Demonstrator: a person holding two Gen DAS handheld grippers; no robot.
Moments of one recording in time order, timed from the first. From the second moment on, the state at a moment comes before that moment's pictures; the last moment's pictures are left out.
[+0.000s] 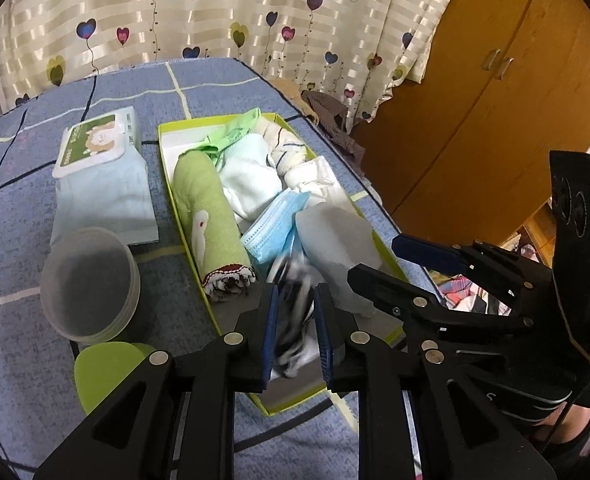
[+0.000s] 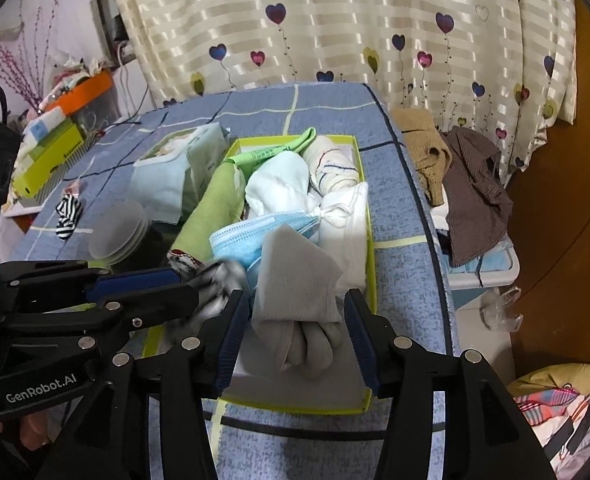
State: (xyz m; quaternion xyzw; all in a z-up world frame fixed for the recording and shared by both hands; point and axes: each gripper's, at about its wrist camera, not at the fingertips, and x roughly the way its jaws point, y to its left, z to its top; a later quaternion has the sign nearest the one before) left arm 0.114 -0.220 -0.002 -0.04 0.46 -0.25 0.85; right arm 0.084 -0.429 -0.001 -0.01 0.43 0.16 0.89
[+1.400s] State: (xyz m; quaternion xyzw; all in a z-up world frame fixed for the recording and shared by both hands) left arm 0.044 -0.134 0.061 -0.06 0.35 -0.21 0.91; right arm 0.018 -0.372 0.069 -0.02 0.36 0.18 0.91
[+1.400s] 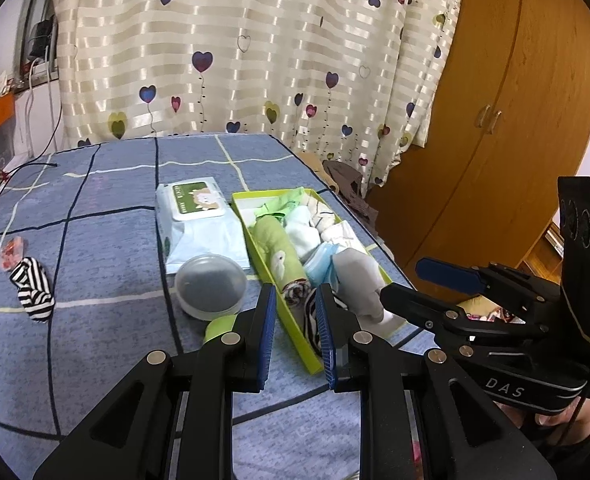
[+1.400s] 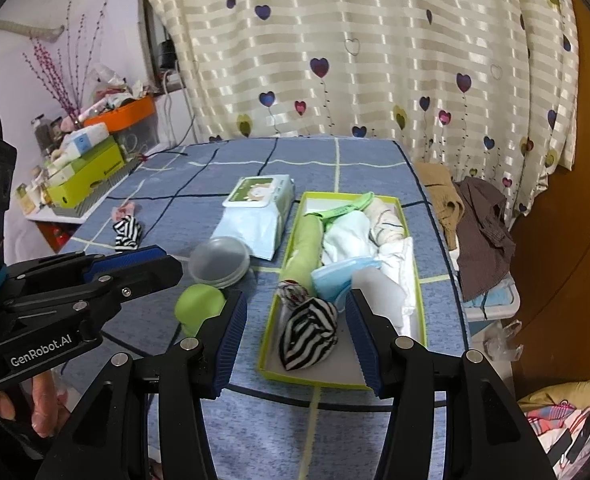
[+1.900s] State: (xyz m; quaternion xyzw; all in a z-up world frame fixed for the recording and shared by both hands) left arm 0.042 -0.100 0.058 -0.08 0.35 -0.19 0.92; right arm 0.016 -0.339 0.073 -0.03 0.36 0.21 0.91
